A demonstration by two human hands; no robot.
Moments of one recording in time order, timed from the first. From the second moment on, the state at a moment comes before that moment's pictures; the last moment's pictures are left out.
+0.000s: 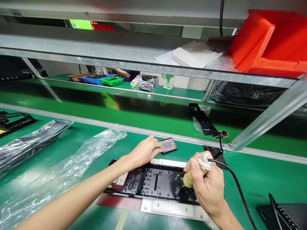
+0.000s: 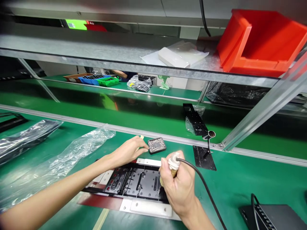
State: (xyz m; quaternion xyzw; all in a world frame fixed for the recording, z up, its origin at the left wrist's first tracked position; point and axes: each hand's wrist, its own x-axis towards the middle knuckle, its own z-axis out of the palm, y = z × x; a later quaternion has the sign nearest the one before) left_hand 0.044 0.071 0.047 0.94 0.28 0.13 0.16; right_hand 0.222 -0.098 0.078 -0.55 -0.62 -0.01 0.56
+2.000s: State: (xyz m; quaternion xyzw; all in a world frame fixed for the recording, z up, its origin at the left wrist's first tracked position) left_hand 0.000 0.018 0.027 0.95 0.12 0.18 0.23; right_hand 0.220 -0.096 0.080 -0.55 -0.62 -0.02 0.56
